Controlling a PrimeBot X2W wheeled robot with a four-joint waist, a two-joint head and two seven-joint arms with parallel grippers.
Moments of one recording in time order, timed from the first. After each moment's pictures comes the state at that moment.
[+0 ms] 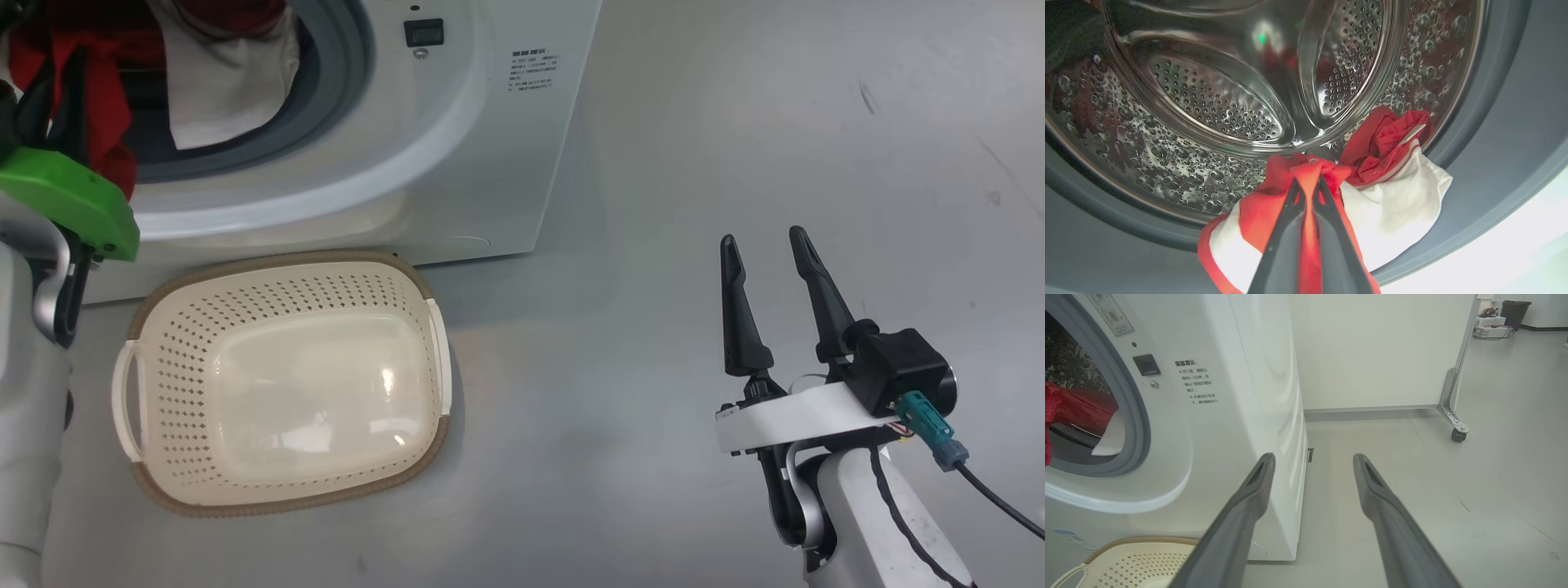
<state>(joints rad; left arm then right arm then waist) -0.86 0.33 -0.26 0.72 -0.33 -0.11 -0.14 -0.19 -0.05 0.31 0.05 0.32 -0.13 -0.25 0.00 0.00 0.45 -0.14</state>
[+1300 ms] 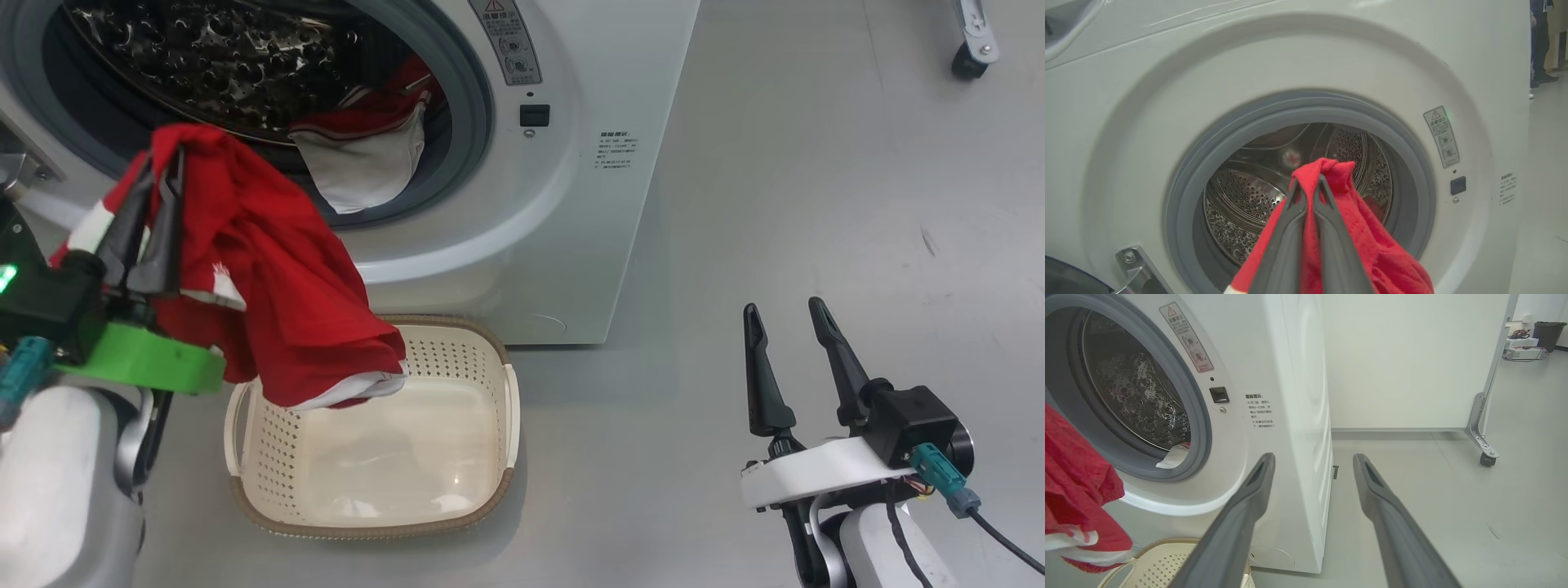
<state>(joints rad) -0.43 0.28 -0.16 0.16 -0.28 -0.11 -0.26 -0.06 -0.05 0.23 0.07 0.29 -0.07 -0.25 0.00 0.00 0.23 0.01</state>
